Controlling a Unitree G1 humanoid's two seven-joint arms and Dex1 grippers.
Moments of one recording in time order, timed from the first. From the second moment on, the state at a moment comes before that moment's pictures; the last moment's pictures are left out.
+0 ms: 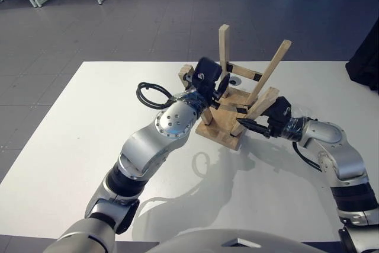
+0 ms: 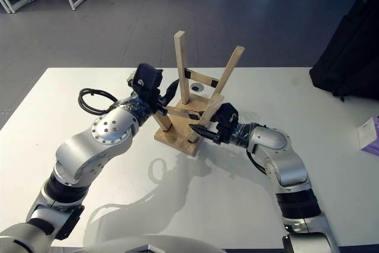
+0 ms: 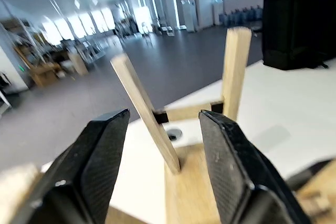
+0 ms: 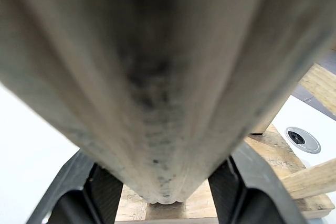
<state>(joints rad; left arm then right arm) -0.55 0.32 -0.43 -0.55 -0.35 0.83 0.21 -0.21 -0.55 0.10 -0.19 0.36 0.34 0.85</state>
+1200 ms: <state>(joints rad) -0.86 0.17 0.10 -0.16 -0.30 0.83 -0.08 -0.30 -0.59 0.23 -0.13 0.37 0.44 0.79</state>
